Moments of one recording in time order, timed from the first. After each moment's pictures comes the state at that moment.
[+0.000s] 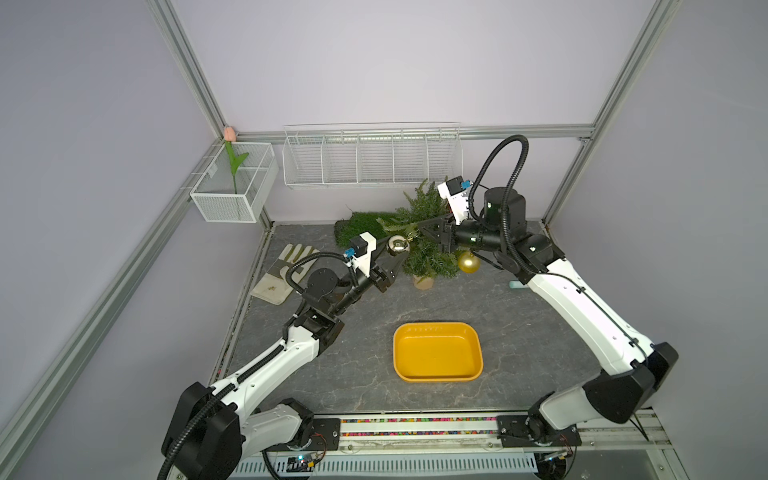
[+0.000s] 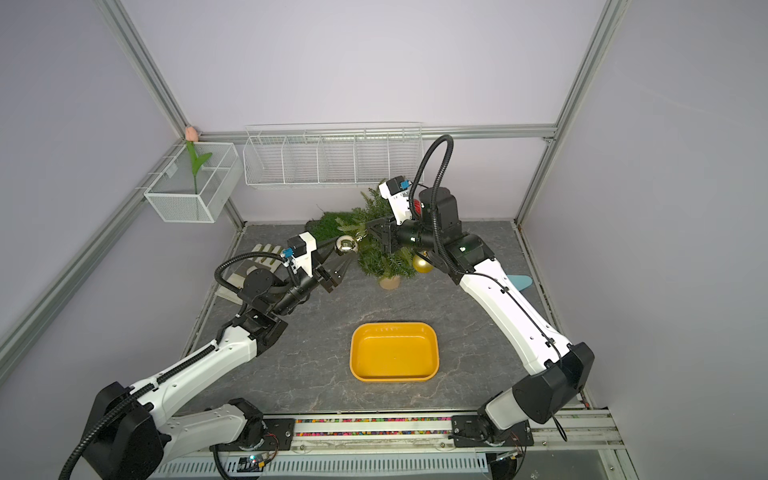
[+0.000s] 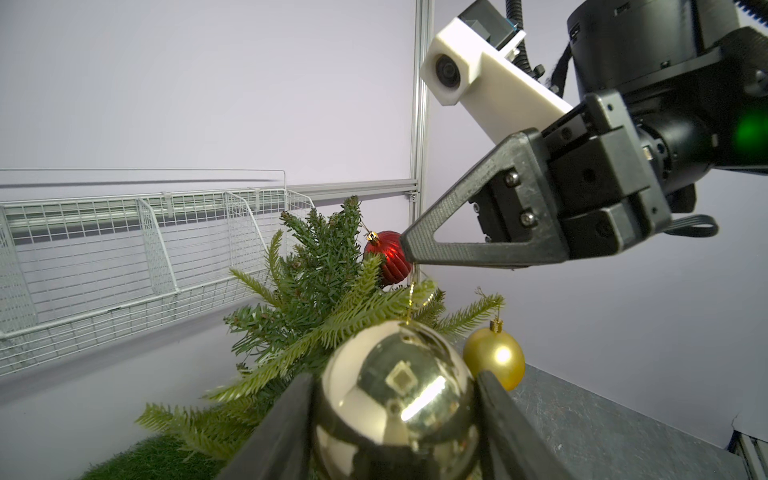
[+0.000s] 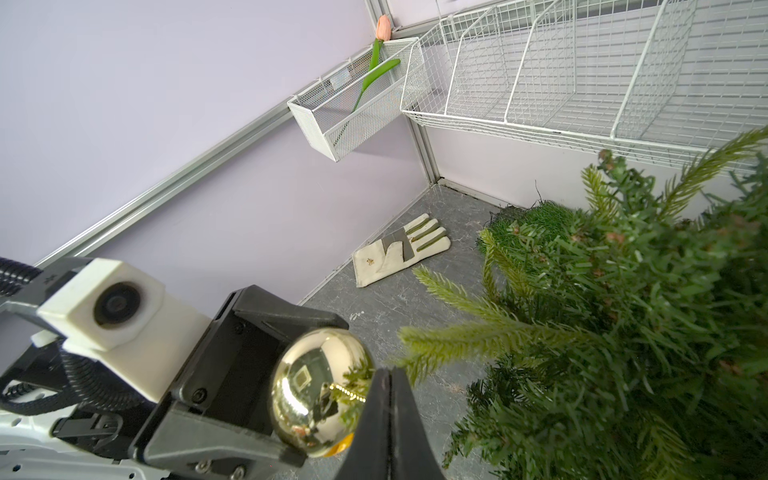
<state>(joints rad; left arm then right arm) -0.59 1.17 0.75 0.69 0.32 -0.09 0.57 1.51 1.66 -0.43 -0.49 0.26</state>
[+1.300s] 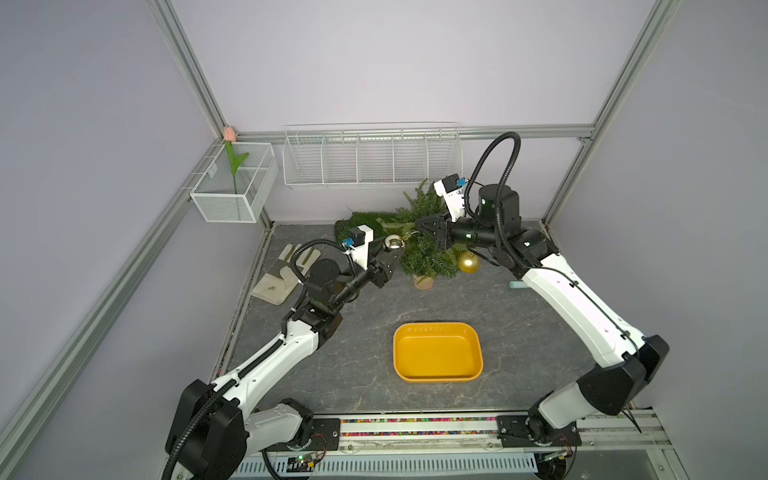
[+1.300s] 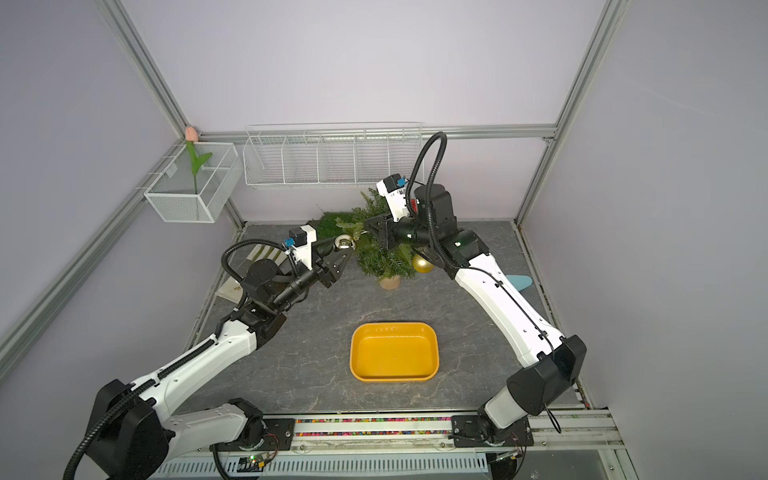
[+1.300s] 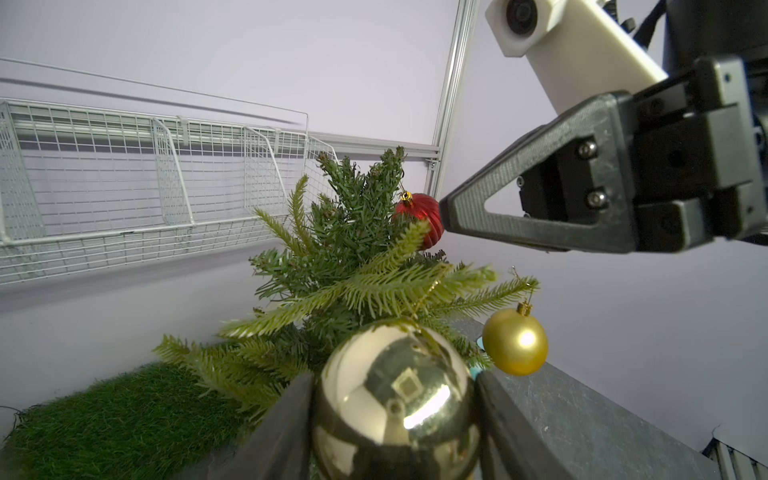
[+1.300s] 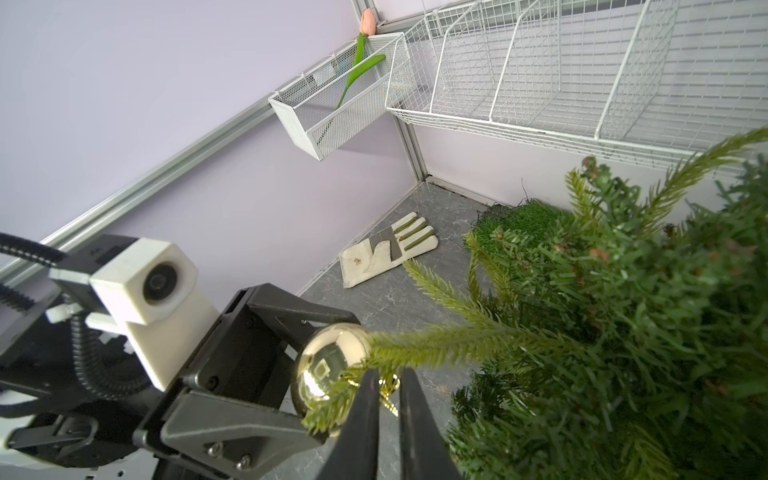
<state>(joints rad) -0.56 1.19 0.79 0.54 0.32 -0.18 0.57 1.55 1.70 -0.46 -0.46 0.24</state>
